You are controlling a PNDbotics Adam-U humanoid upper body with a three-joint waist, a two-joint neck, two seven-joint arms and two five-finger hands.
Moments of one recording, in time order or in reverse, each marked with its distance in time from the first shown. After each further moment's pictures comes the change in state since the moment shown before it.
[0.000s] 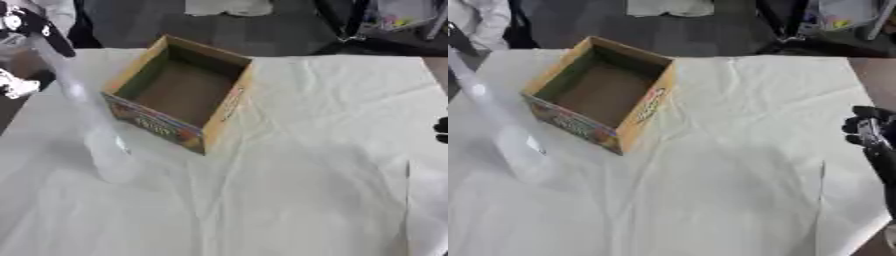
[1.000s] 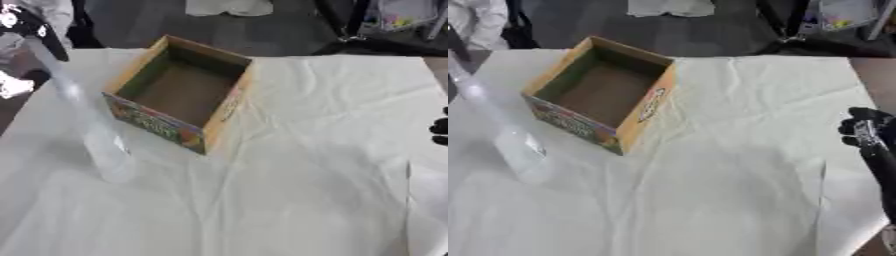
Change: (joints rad) left arm 0.000 0.001 0.007 0.000 -0.006 0.004 -0.020; right arm 0.000 0.008 0.005 0.000 0.000 0.003 0.004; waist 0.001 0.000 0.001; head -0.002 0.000
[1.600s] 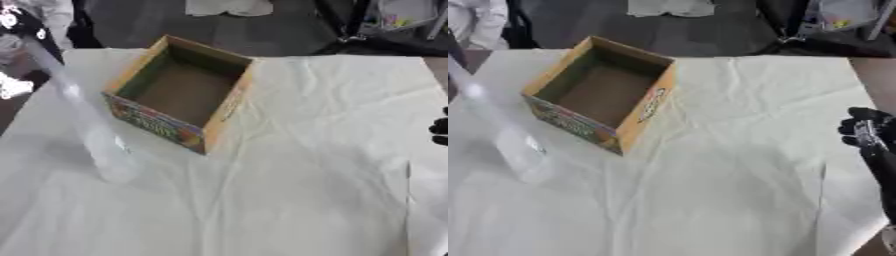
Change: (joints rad) left arm 0.000 0.000 0.000 0.002 -0.004 0.000 0.009; right arm 0.000 0.001 0.000 0.000 0.000 0.000 0.000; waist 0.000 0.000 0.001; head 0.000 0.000
